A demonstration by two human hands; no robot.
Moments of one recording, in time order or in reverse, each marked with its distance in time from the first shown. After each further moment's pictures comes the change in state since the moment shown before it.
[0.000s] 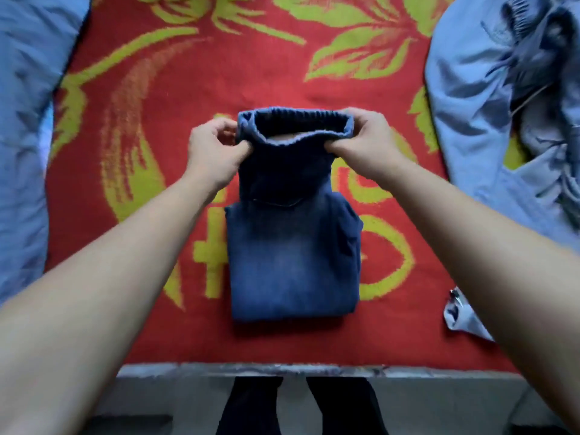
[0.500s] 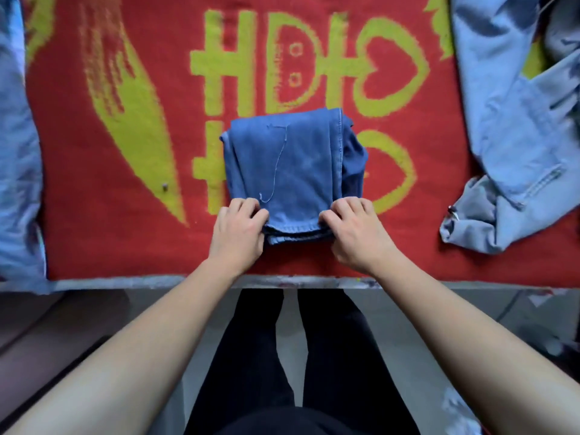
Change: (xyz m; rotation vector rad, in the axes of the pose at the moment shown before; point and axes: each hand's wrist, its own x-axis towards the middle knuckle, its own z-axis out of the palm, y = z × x) left_hand -0.233 -0.123 0.028 0.896 -0.334 0.365; right_hand -0.222 0.138 0.078 -1.085 -0.372 -0.279
